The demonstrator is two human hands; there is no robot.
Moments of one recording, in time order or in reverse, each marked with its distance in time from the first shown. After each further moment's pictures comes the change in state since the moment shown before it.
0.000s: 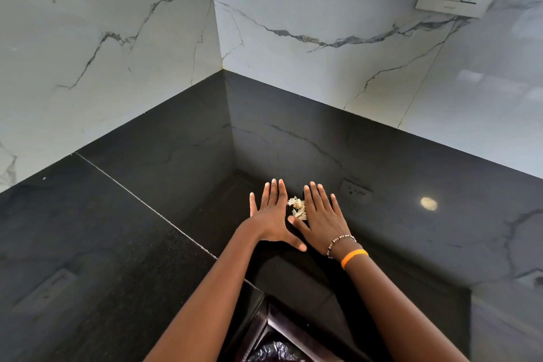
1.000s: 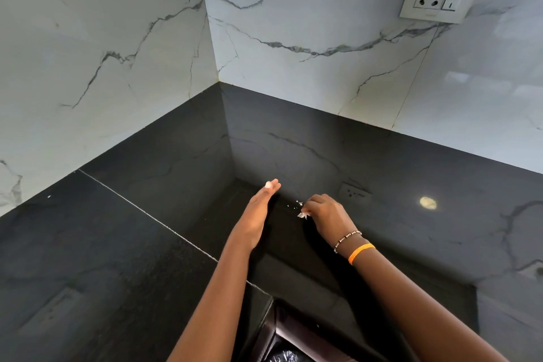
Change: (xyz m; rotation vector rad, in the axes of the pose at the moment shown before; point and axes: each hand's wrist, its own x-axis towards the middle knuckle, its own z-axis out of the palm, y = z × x) left_hand -0.002 -0.020 -0.003 -1.238 0.283 0.109; right_hand 0.004 0.003 -0.013 0.099 0.353 -0.223
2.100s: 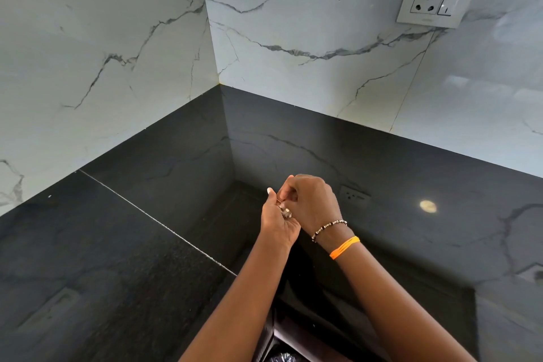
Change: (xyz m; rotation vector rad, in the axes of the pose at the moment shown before) left_hand -0.015 0.024 0.057 -1.066 0.202 -0.281; right_hand 0.015 -0.080 -0.074 0.199 0.048 0.274
